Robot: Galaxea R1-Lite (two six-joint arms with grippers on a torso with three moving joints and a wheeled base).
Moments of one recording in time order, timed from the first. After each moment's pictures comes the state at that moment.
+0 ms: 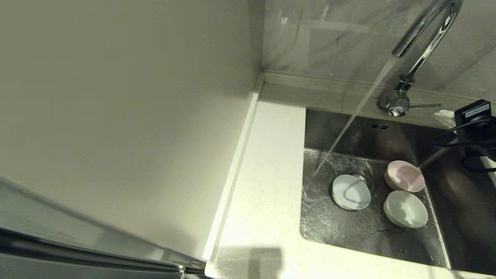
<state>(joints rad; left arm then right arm) 0.00 0.00 0.00 0.00 0.02 -0.02 -0.19 1.59 -0.84 -0.74 0.08 1.01</state>
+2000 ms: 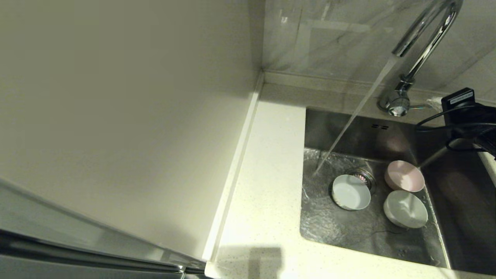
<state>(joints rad) 0.00 0.00 0.00 0.00 0.01 -0.02 -0.22 1.78 -1.02 -0.83 0.08 0.98</state>
